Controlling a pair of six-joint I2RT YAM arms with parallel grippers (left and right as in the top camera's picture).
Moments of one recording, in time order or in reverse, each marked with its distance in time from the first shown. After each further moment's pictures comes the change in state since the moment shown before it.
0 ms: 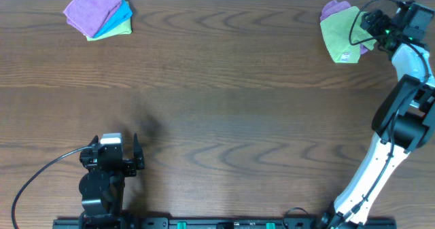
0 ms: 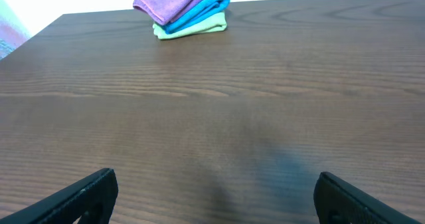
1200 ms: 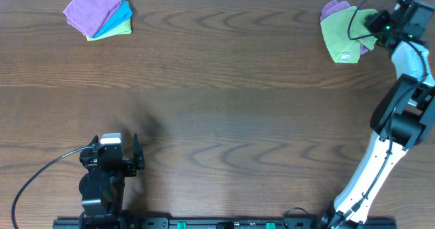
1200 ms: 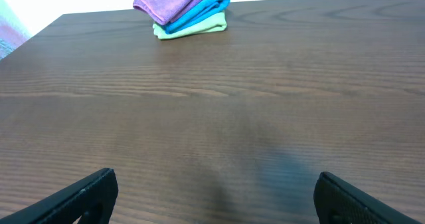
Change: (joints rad) left arm 0.000 0.000 0.000 0.000 0.000 0.000; right arm 0.000 0.053 0.125 -0.033 -0.152 0.113
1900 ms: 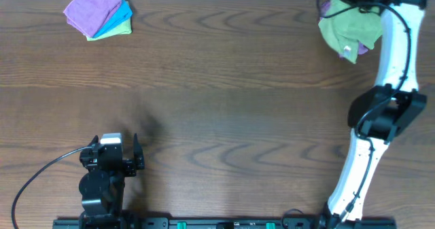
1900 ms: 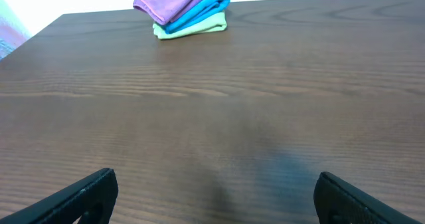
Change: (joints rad) left arm 0.000 0.000 0.000 0.000 0.000 0.000; right arm 0.248 -0.081 0.547 -0.776 -0.035 -0.272
